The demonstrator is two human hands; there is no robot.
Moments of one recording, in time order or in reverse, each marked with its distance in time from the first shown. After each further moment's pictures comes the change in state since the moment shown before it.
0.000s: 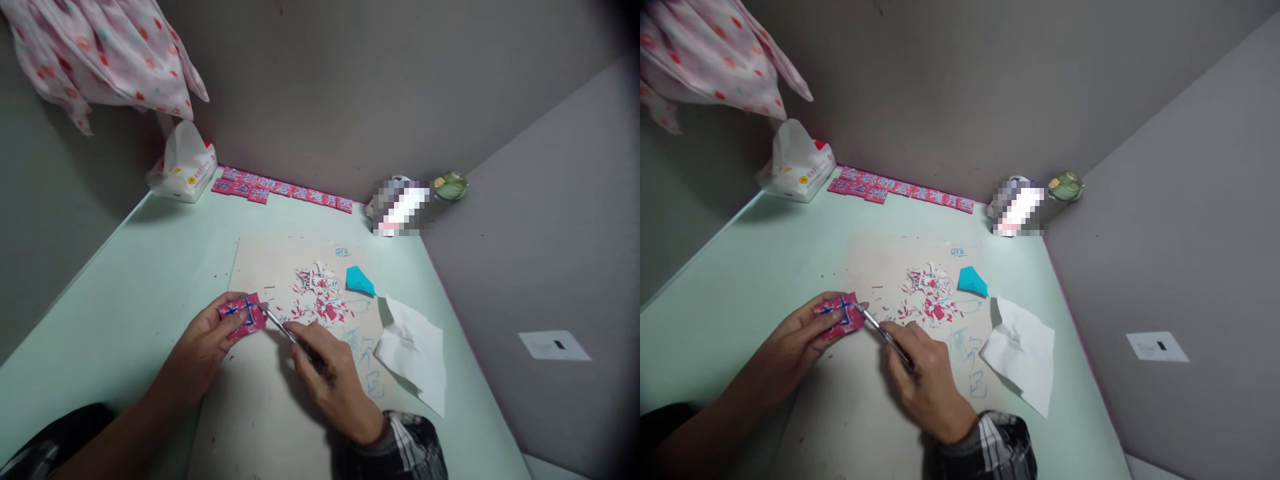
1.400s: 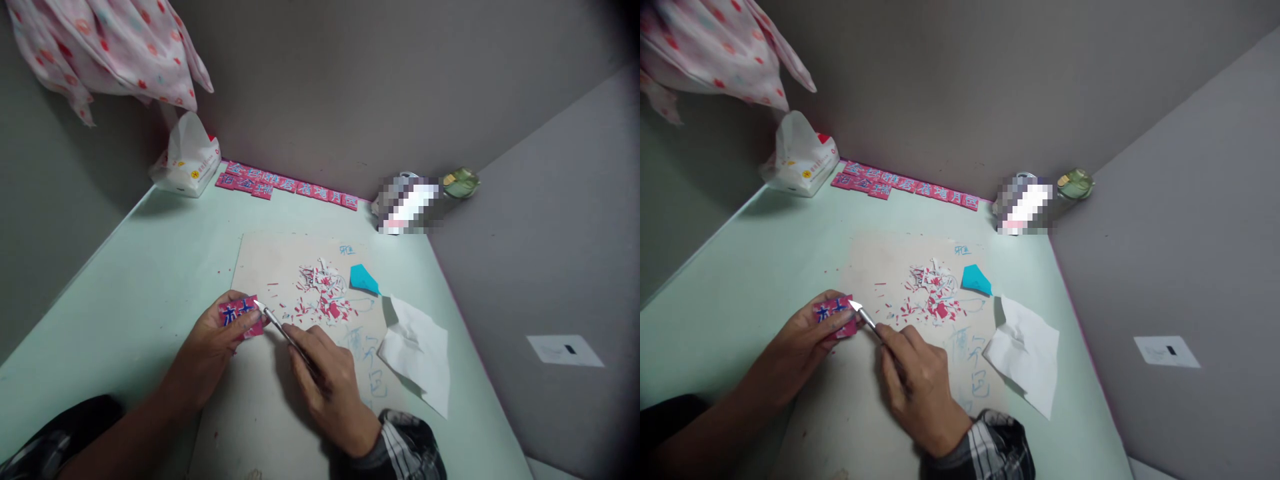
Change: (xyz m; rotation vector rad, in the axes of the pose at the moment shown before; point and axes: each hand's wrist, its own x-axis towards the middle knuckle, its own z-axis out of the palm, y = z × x) left_hand -0.004 -0.008 0.006 0.010 0.053 -0.020; right_hand -0.004 -0.010 0.012 -0.202 0.073 -0.166
